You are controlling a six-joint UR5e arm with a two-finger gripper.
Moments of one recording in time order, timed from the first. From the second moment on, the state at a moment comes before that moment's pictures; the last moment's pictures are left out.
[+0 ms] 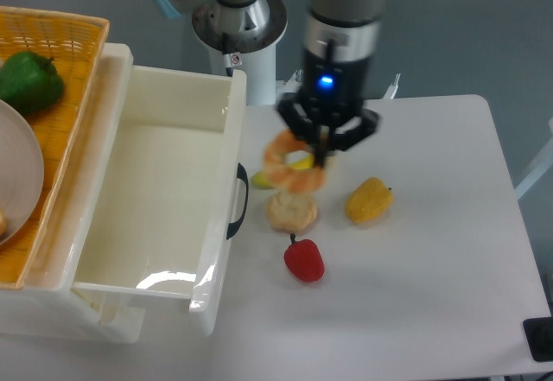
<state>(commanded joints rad) 2.42 -1.69 -1.36 -1.38 1.34 0.66</state>
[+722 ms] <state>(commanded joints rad) 2.26 -1.69 -1.49 -1.37 1.35 0.59</state>
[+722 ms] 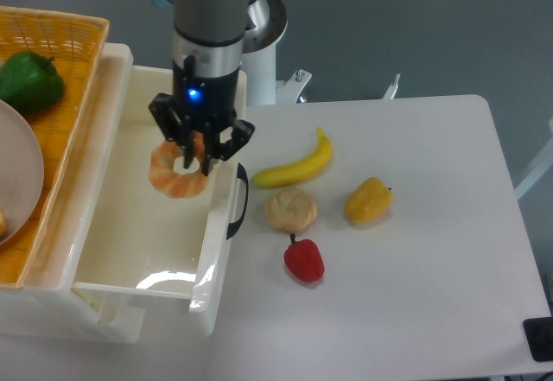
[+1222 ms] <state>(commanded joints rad) 2.24 -1.69 -1.49 -1.37 1.35 0.59</state>
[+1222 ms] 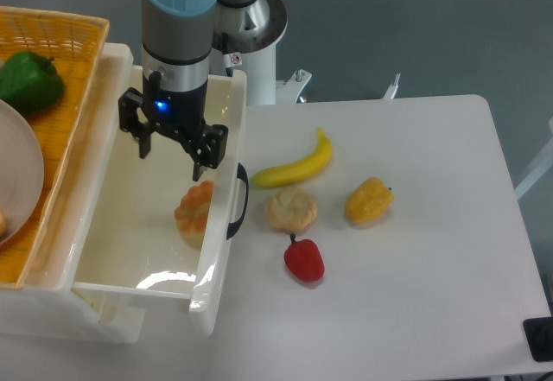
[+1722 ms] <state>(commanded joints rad) 2.39 -1.68 -1.46 -1.37 1.38 0.69</state>
